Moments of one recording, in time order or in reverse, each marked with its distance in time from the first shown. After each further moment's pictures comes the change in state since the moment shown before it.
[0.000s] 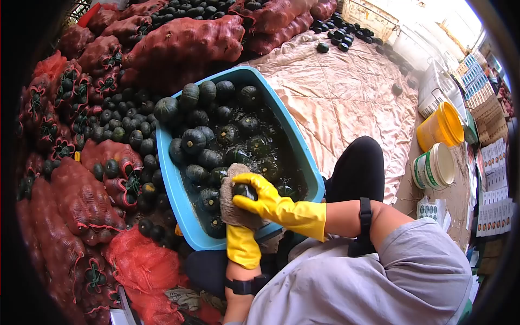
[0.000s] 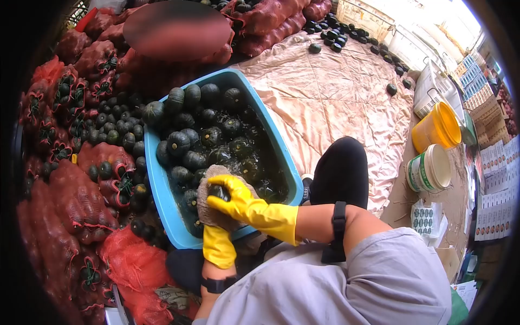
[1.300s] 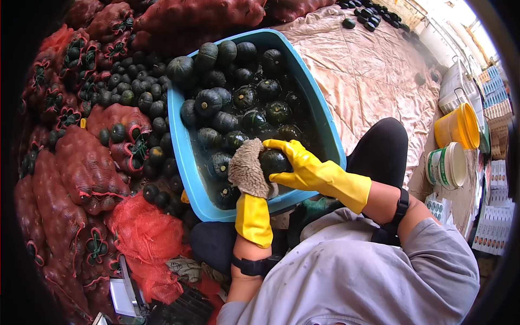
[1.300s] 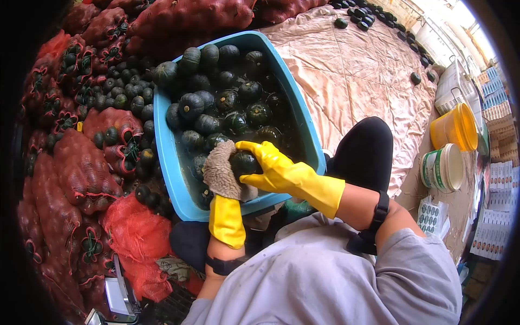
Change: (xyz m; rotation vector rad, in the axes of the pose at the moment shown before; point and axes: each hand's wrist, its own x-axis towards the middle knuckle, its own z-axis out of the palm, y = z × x) left_hand -0.028 -0.049 0.063 -2.899 -0.090 -0.728; right_hand 0.007 -0.040 -0.065 -0.221 -0.434 0.138
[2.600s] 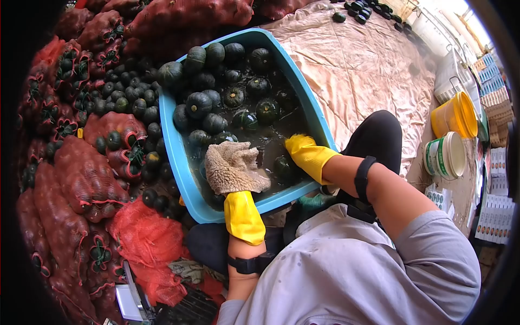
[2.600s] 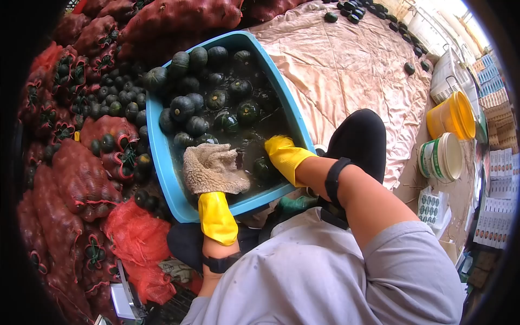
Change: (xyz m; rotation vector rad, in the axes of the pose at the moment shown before) left_hand 0.003 -0.053 0.011 -0.008 -0.131 -0.062; right_hand 0.035 0.156 0.056 -0.795 -0.350 0.545
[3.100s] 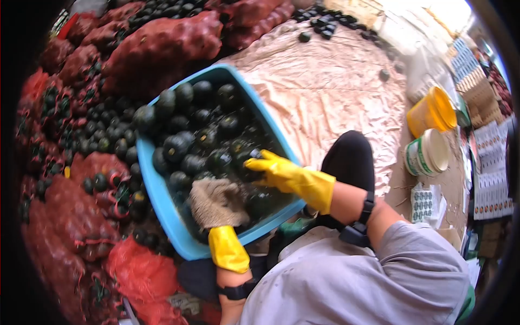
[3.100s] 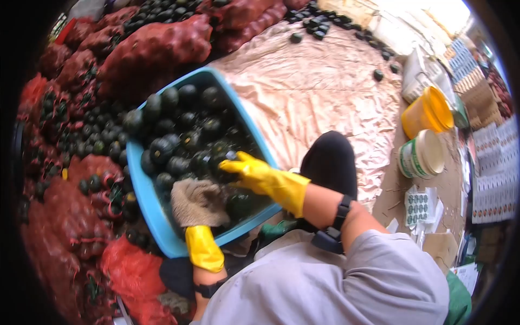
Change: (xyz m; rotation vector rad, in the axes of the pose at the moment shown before) left_hand -0.007 0.065 -0.024 -0.048 -0.079 -0.048; right_hand -0.058 0.021 -0.076 1.888 -0.171 -0.157
